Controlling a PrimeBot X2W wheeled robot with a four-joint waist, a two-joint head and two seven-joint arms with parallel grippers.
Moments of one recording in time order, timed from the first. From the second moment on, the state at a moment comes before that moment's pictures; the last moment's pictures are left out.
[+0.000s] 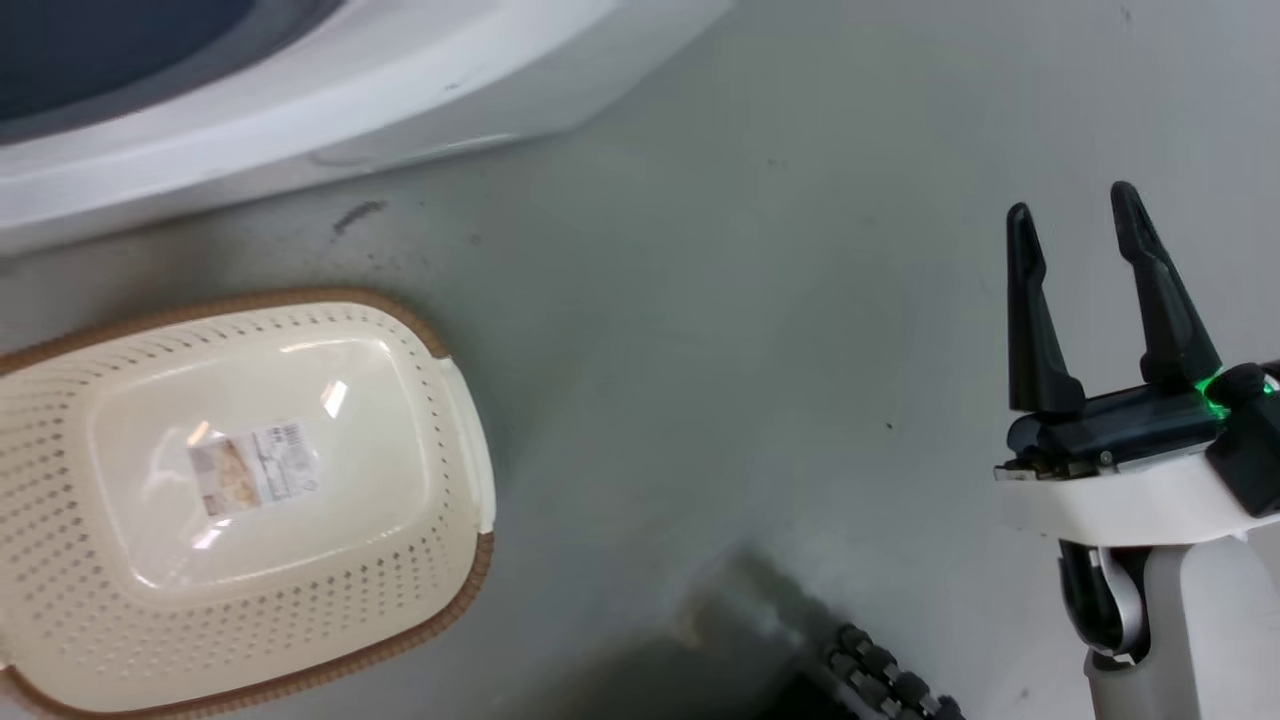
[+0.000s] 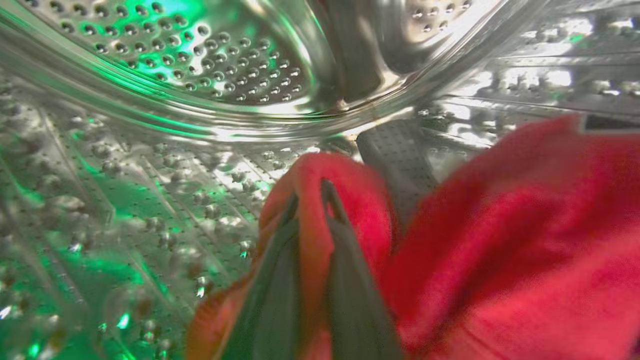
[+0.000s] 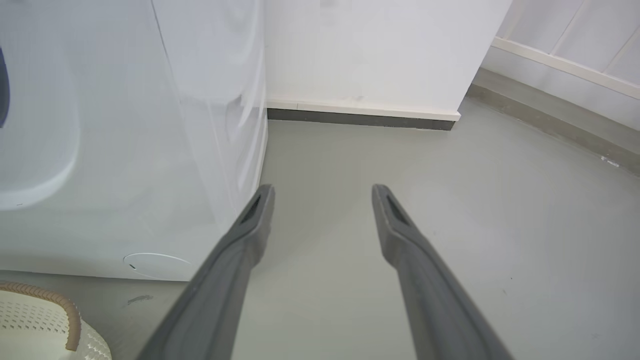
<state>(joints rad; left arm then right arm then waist) -1.50 0.74 -0.50 0.80 -0.39 0.00 0.22 -0.27 -0.05 0.05 -0.11 0.12 0.13 -0.26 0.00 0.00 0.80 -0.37</state>
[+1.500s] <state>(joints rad) -0.25 0.19 -0.10 0.06 -0.27 -0.06 -0.26 -0.08 -0.05 -0.02 -0.04 -0.06 0.13 -0.26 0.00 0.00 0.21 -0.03</state>
